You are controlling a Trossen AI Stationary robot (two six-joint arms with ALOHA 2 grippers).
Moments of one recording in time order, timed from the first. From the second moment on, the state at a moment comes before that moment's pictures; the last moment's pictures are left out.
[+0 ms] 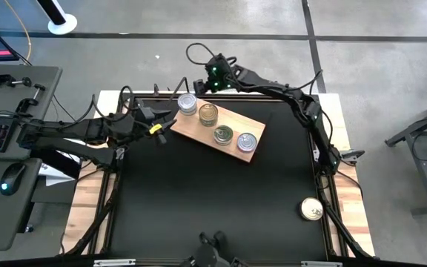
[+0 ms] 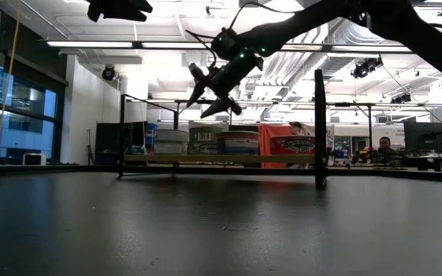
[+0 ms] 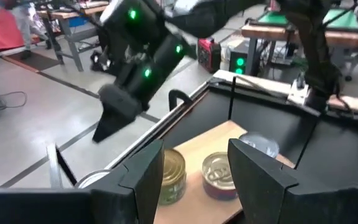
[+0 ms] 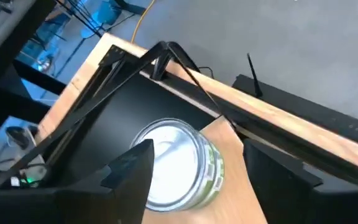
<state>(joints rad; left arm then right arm) -0.05 0.86 0.88 -0.31 -0.64 -0.12 -0.53 2.23 2.03 -0.44 -0.11 0.58</state>
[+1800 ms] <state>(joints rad) -0.25 1.24 0.88 0.00 -0.28 -0.45 0.71 1.54 0.93 -1.24 -0.48 1.36</state>
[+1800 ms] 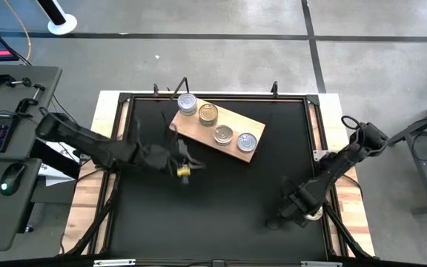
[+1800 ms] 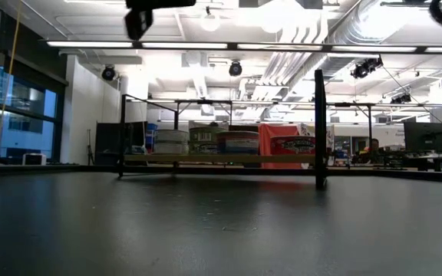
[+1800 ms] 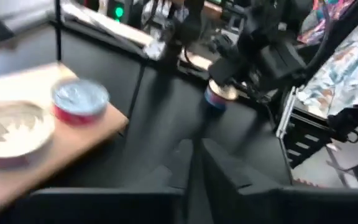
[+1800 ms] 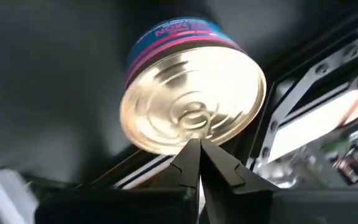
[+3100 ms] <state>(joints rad) -0.71 1.09 0.42 0.19 -0.61 -0.84 0.33 1.88 1.24 -0.66 -0.15 1.21</state>
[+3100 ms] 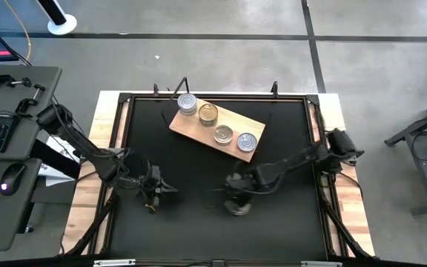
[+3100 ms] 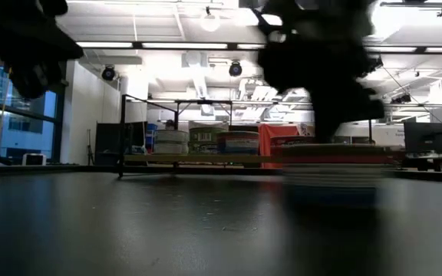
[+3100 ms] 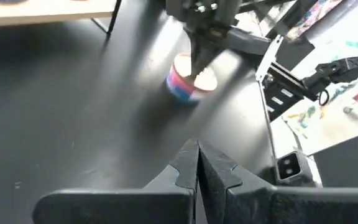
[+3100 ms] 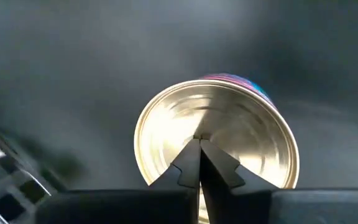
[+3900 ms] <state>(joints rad) -0.55 1.33 0.38 0.34 -0.63 -0.46 0.23 2.04 1.50 -0.62 -0.05 0.84</state>
